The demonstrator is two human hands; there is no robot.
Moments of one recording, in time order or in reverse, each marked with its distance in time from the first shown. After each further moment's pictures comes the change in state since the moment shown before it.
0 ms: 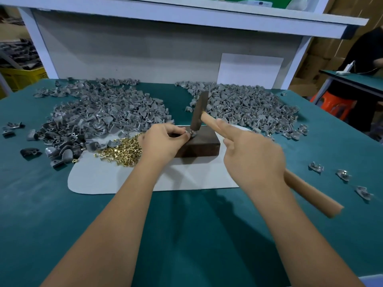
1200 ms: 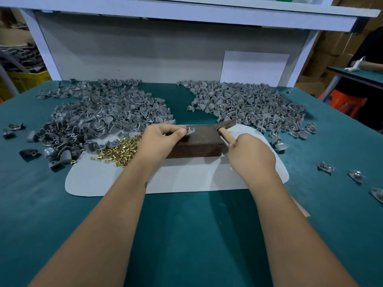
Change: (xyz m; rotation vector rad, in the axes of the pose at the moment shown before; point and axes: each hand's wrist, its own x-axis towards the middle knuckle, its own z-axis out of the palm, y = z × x) left_hand 0.002 -0.002 -0.006 -0.130 -0.065 -0.084; right_hand 0.032 0.020 0.052 0.115 -0.208 0.231
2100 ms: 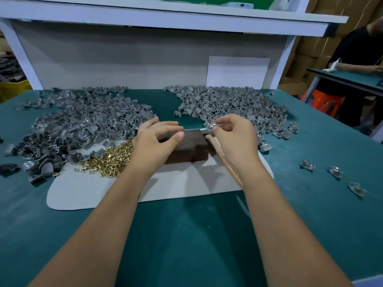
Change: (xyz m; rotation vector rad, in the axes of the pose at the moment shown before) left_hand -0.001 0.004 0.009 0.159 0.012 0.262; right_hand 0.016 -0.008 -0.012 0.815 0.149 -0.028
